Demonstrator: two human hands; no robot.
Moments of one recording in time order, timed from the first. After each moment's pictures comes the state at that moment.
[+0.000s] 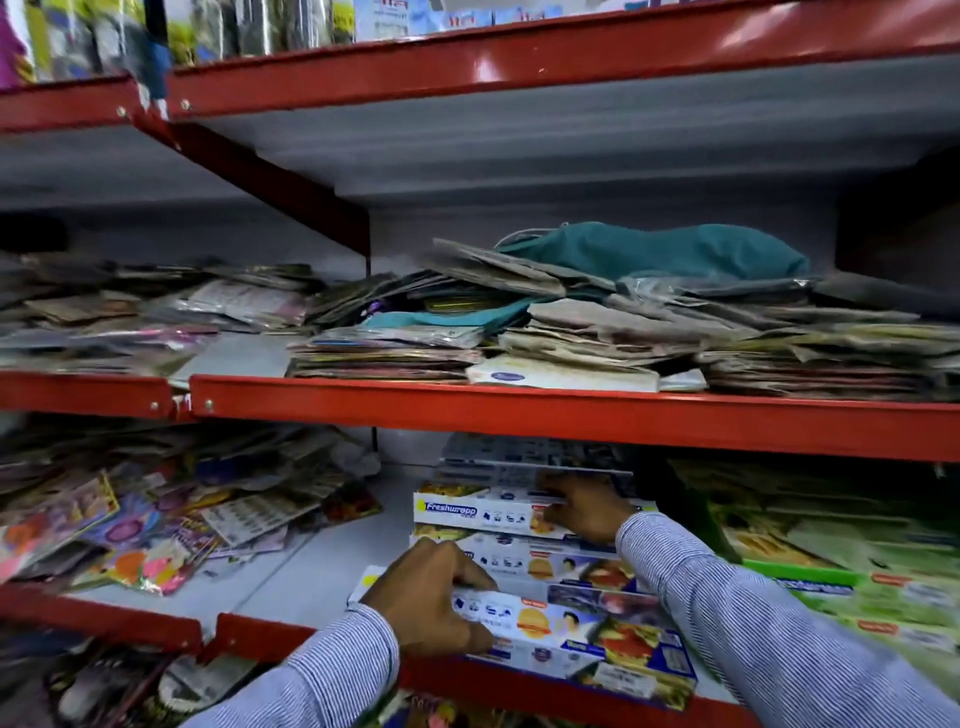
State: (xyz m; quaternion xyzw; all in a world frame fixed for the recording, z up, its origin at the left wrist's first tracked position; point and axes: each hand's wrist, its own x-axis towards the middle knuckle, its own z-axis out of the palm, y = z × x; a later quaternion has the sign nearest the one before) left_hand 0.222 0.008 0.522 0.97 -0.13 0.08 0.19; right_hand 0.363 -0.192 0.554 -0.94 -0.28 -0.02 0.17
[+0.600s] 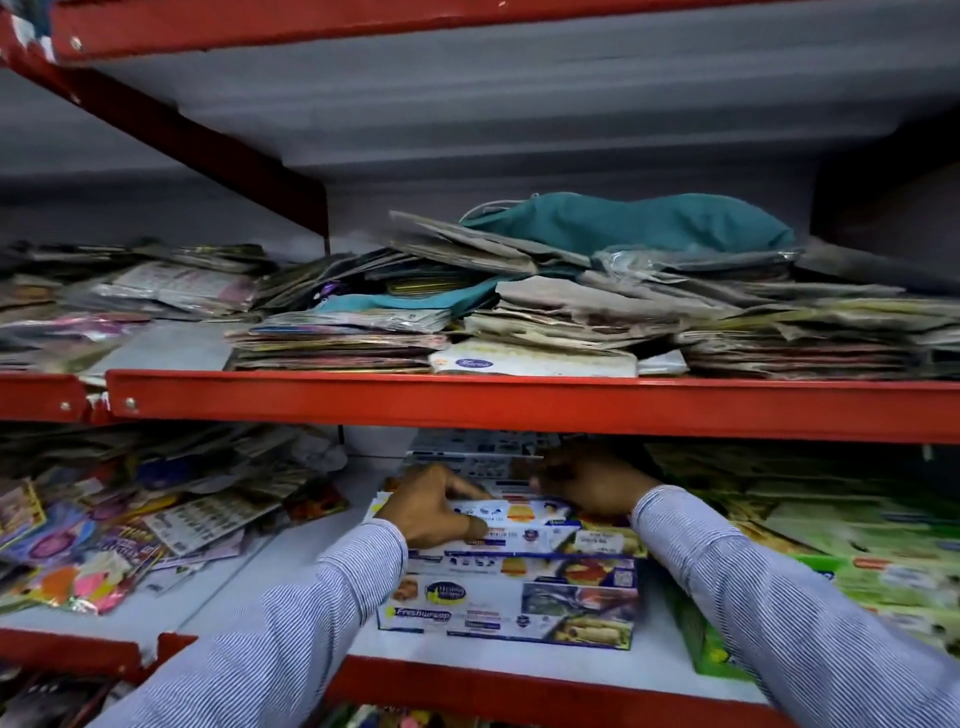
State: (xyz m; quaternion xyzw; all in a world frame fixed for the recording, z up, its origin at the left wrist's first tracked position) left_hand 0.318 0.000 0.550 0.95 -0.10 0.11 0.28; right_hand 0.380 -0.225 0.572 -0.93 -0.31 -0.05 0.20
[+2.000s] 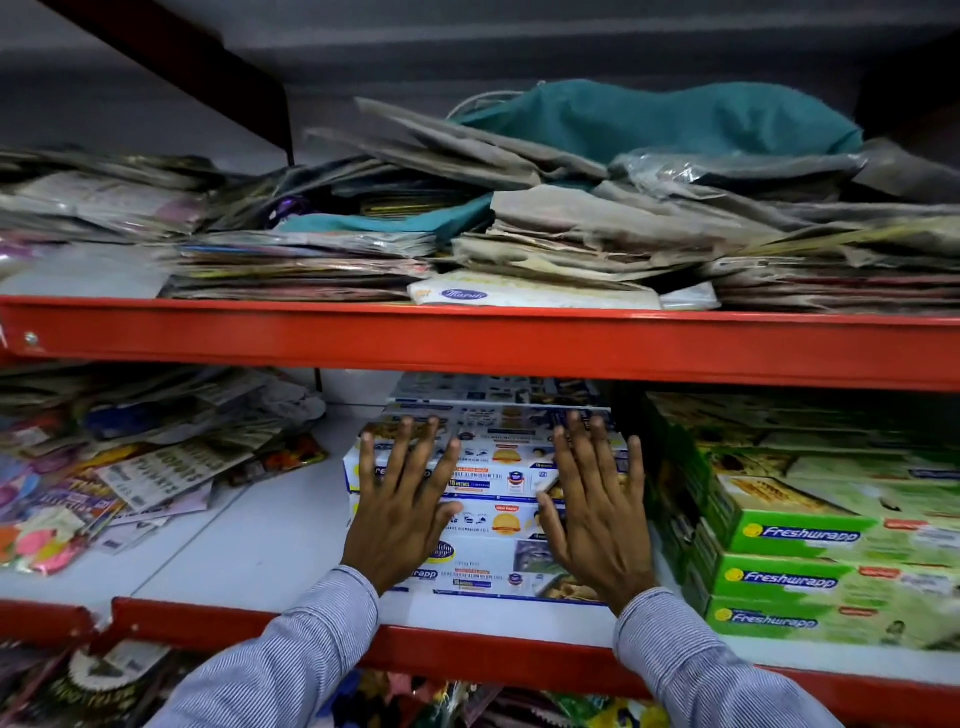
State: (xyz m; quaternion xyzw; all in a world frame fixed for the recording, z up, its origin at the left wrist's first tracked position) left_hand 0.366 0.031 0.426 0.88 -0.15 0.43 -0.10; right_hand 0.388 -0.221 0.433 -0.85 -0.20 -0.49 0.02
